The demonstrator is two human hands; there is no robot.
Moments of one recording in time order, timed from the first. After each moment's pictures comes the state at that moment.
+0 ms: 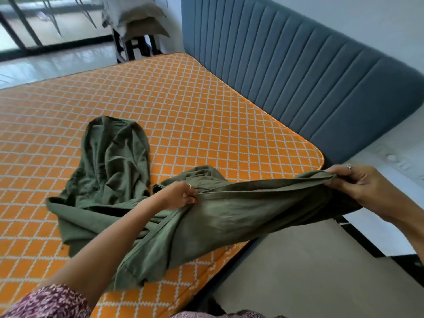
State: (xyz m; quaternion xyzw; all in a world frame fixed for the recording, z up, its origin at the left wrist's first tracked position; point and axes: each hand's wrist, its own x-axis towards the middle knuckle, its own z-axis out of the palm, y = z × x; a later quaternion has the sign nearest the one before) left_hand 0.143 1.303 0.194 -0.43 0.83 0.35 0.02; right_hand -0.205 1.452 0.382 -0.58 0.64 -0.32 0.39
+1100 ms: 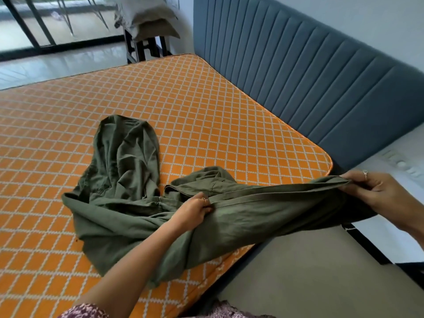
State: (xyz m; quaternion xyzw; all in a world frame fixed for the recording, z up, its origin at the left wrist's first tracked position) left_hand 0.143 1.346 0.151 -0.45 0.82 0.35 -0.09; right_hand -0.195 1.454 0.384 -0.55 0.67 -0.32 0.38
